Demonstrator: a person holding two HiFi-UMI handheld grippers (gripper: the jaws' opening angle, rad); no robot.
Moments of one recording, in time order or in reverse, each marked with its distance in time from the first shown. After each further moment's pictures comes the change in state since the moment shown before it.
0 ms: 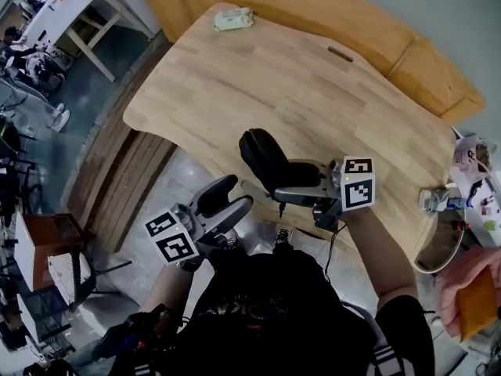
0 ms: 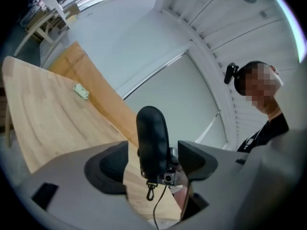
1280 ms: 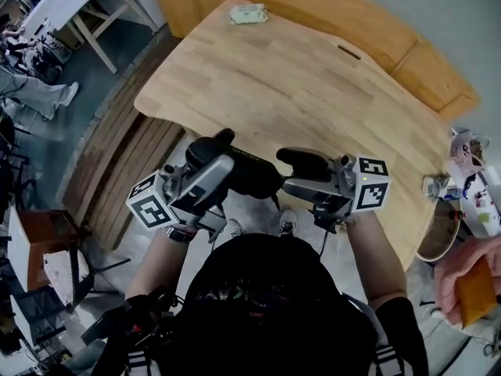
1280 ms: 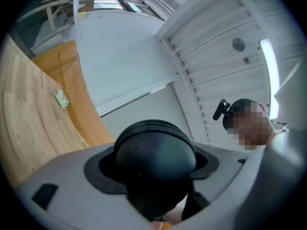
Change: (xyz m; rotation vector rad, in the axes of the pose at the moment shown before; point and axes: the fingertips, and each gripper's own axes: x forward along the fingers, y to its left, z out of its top) left arm -0.072 -0.020 0.110 -0.105 -0.269 -0.332; right arm 0.075 0.071 0.013 -0.099 -0.163 0.029
